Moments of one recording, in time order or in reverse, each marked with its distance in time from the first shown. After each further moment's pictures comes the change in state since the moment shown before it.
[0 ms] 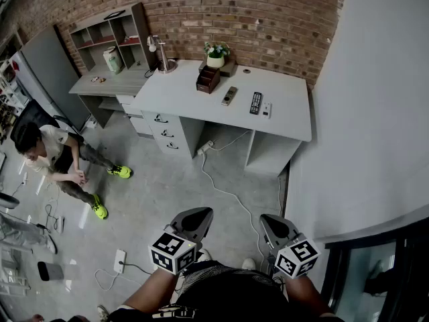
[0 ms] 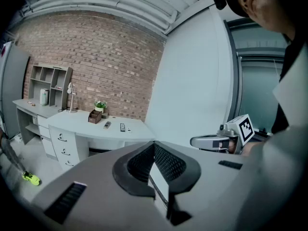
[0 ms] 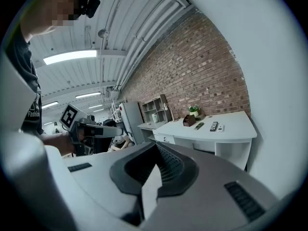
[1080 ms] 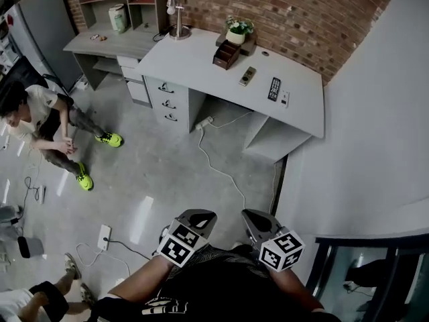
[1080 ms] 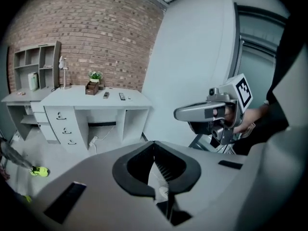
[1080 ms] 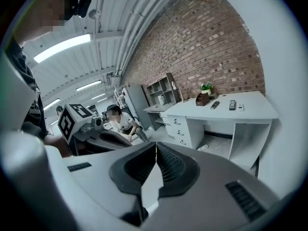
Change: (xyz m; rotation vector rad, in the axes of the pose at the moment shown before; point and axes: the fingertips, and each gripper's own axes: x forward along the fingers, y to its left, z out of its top) left arm -0.020 0.060 -0.098 0.039 0.359 -0.122; right arm 0.108 0.079 -0.039 0.042 0.202 0.052
